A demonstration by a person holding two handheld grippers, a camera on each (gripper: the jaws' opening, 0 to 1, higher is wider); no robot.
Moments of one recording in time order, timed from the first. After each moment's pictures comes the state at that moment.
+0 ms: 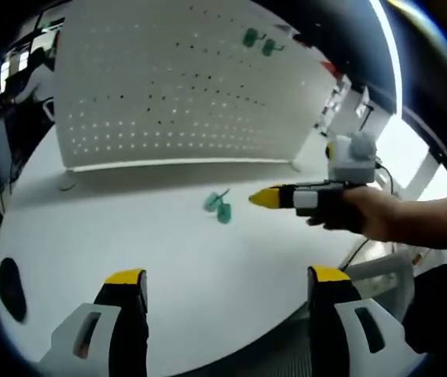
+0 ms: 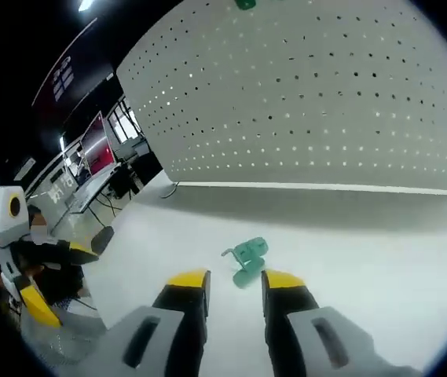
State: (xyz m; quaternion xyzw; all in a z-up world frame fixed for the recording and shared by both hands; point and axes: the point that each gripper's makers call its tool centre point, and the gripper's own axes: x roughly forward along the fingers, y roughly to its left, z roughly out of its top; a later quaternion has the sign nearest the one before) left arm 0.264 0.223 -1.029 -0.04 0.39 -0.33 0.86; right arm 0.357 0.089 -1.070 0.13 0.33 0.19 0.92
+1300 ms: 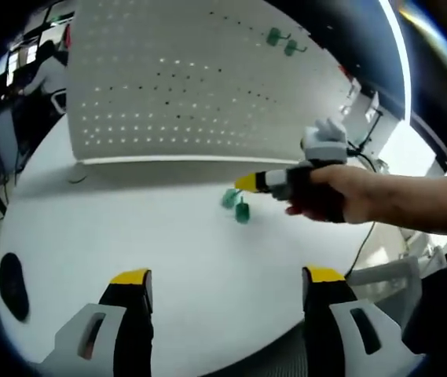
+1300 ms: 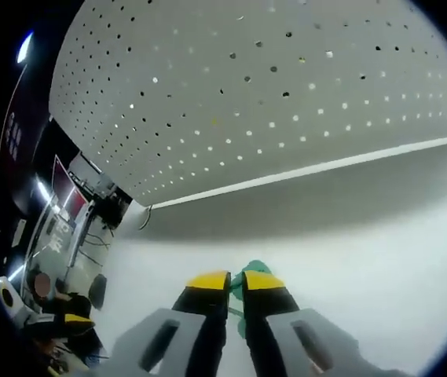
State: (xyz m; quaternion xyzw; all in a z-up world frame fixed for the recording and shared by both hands) left arm 0.282 0.241 -1.041 -0.05 0.40 -0.31 0.86; right arm 0.410 0.102 -1.102 0.23 0.38 0.13 0.89
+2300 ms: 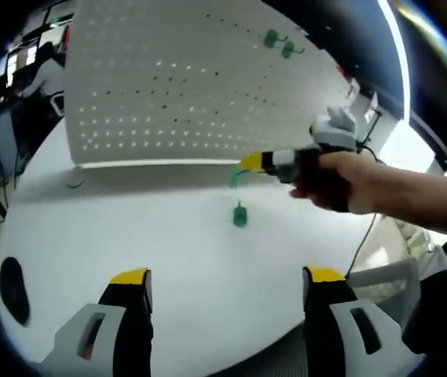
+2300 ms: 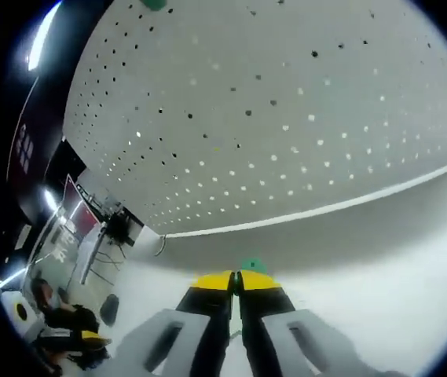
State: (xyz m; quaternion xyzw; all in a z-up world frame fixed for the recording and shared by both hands) left arm 0.283 0.235 -1.034 -0.05 0.39 -0.31 0.86; right arm 0.427 0.093 -1.045 0.24 0.31 0.14 0.91
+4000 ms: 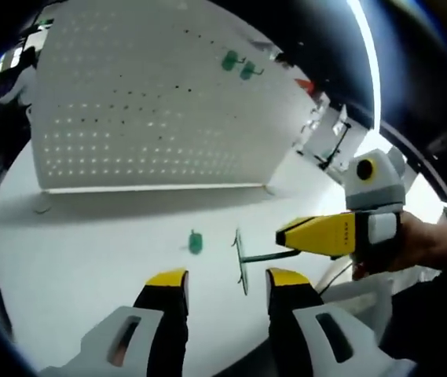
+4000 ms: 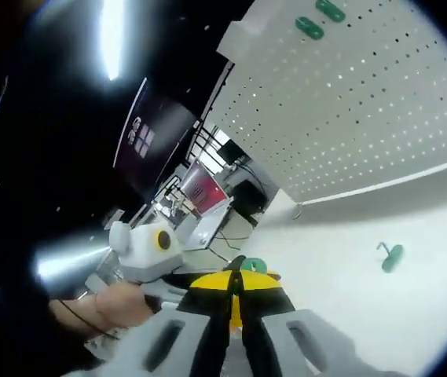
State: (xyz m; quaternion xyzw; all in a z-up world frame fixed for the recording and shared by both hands) left arm 0.274 0.191 -0.992 -0.09 0.34 -0.40 0.85; right arm 0.263 0.187 -0.942 0.31 0.26 0.40 0.82
